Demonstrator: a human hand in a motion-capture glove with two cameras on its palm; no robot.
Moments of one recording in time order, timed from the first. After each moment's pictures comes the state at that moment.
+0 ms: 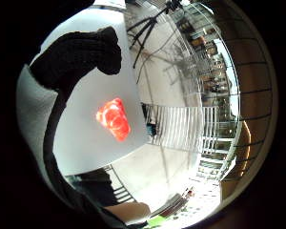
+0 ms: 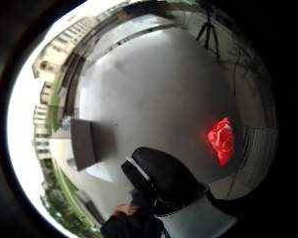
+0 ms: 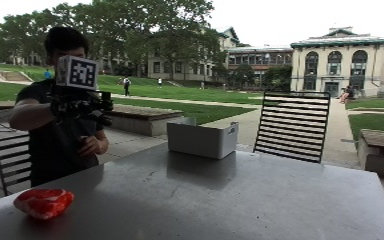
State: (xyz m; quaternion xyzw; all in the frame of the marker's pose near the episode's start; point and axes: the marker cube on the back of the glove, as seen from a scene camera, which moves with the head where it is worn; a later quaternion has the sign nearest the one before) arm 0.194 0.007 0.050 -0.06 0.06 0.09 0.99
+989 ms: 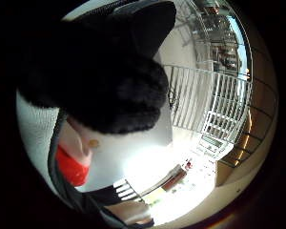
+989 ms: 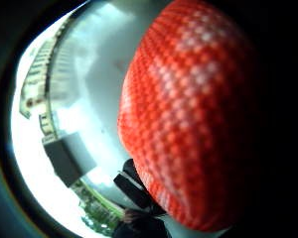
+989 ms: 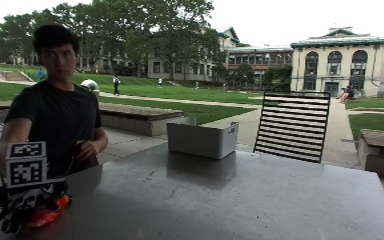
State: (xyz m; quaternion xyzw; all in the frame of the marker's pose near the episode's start) arm 0.305 0.098 0.285 -0.21 0.00 0.20 0.96
